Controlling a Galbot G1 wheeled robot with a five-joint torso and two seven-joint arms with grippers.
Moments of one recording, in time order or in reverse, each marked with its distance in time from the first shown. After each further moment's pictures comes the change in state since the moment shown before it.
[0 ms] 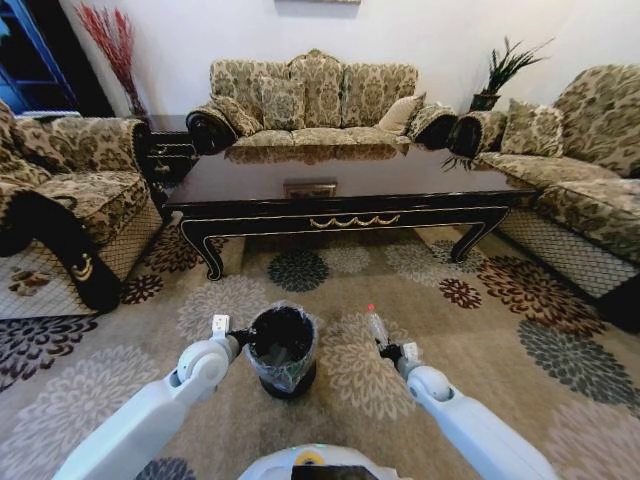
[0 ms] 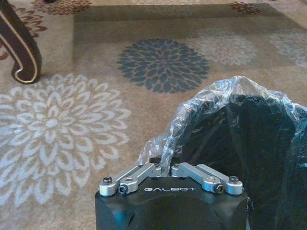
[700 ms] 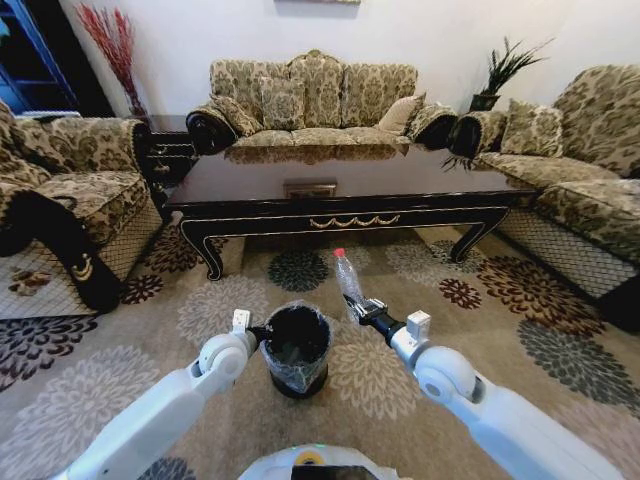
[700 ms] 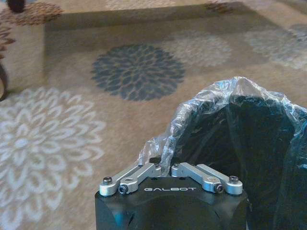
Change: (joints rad) left arm -0.196 -0.047 0.189 0.032 -0.040 0.022 -0.058; right arm -0.021 -0.139 0.030 0.475 0.103 0.051 -0.043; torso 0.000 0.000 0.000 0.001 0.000
